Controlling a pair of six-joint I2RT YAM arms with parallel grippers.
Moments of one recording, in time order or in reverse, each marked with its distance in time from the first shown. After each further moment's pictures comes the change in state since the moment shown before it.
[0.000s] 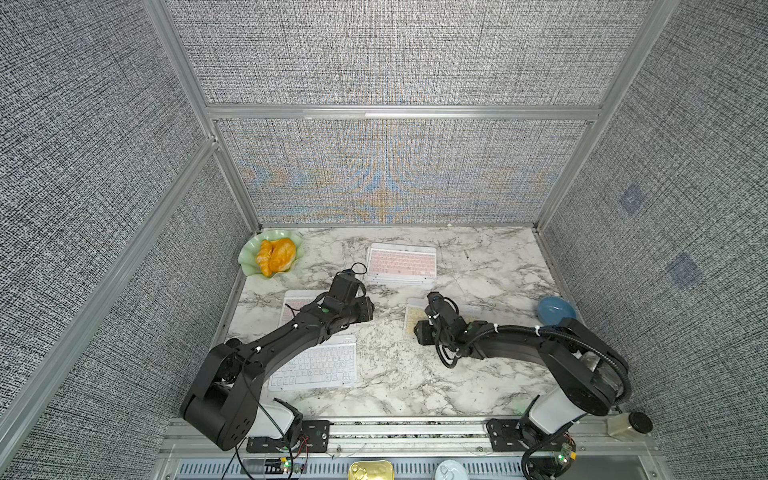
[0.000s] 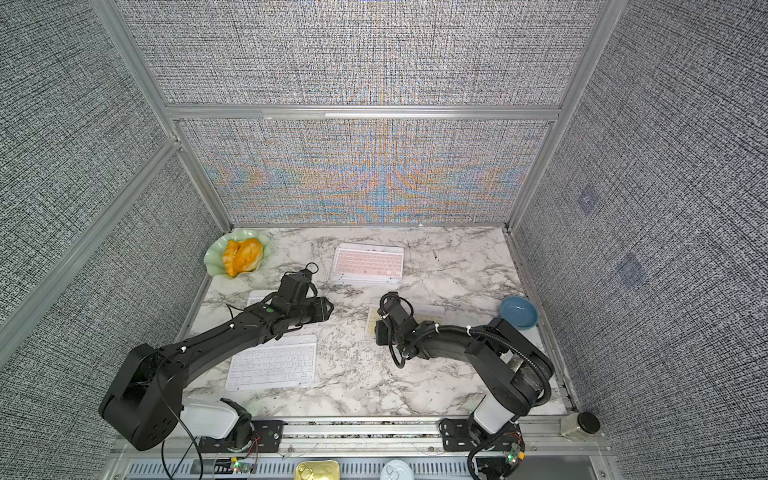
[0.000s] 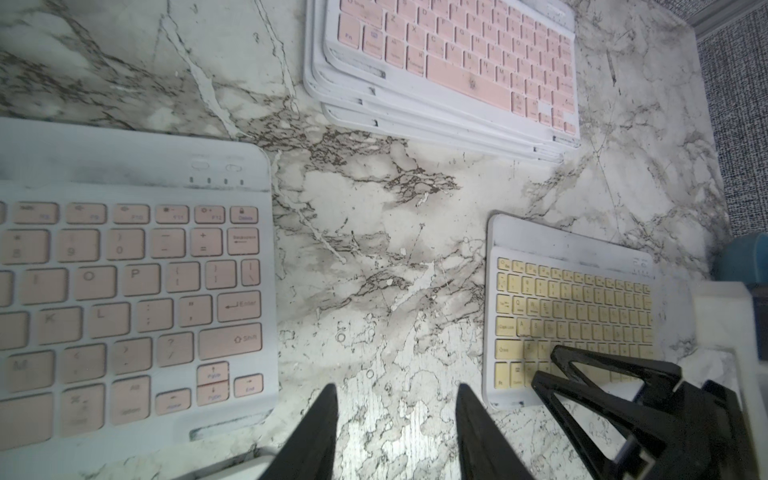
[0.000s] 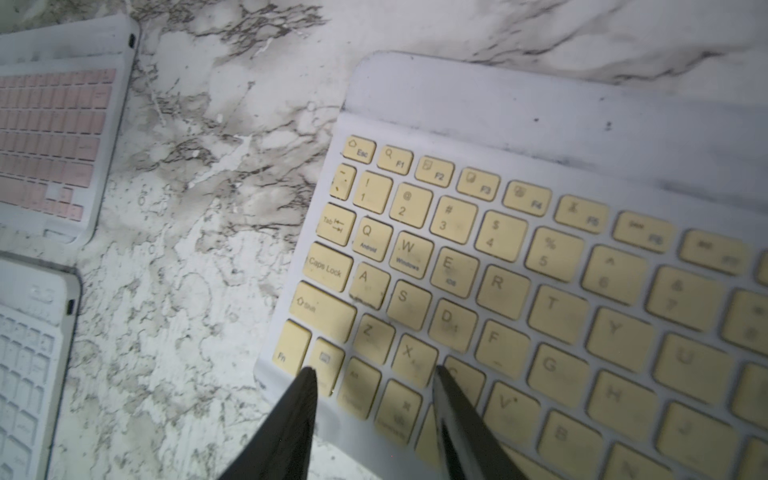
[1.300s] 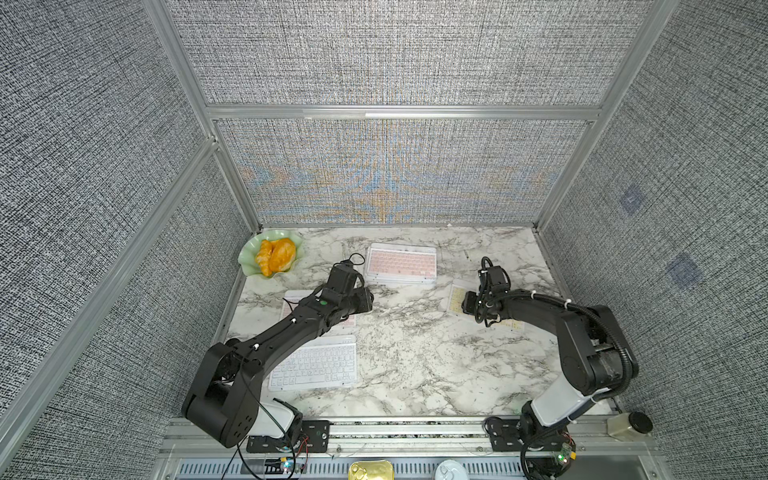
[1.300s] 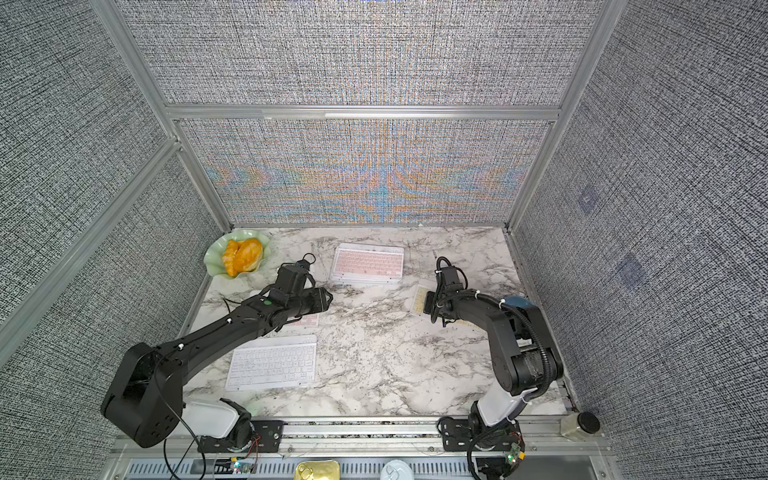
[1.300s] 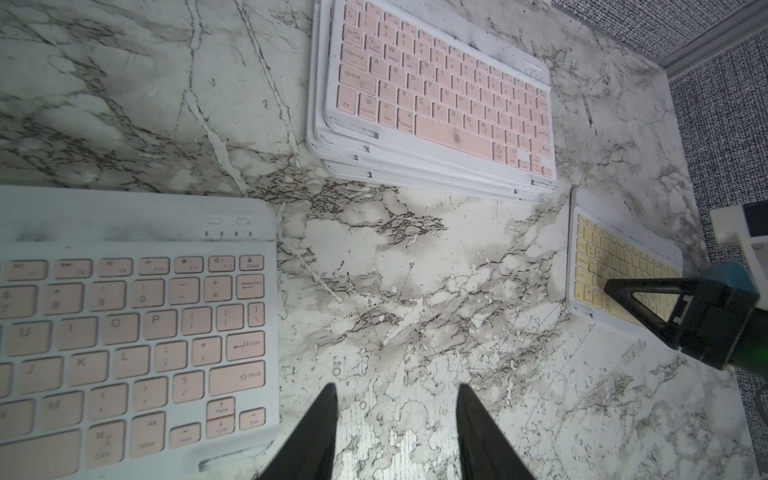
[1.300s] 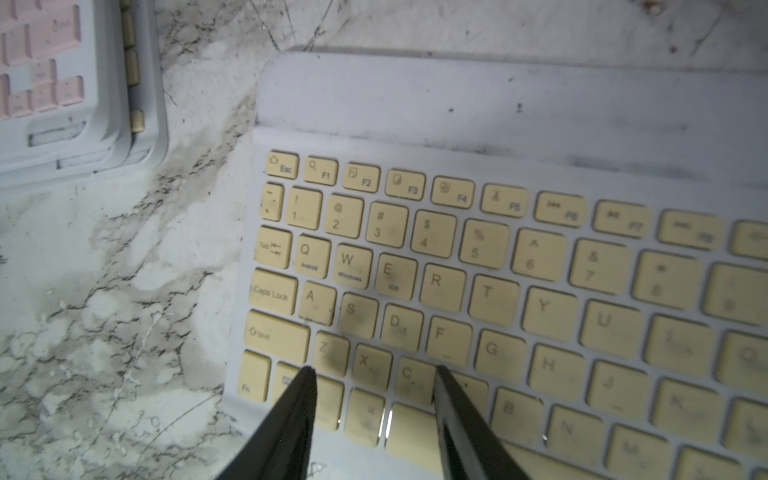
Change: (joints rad) left arm 0.035 0.013 0.076 -0.014 -0.002 0.011; right arm -0.559 0.024 0.134 -0.224 -0.106 -0.227
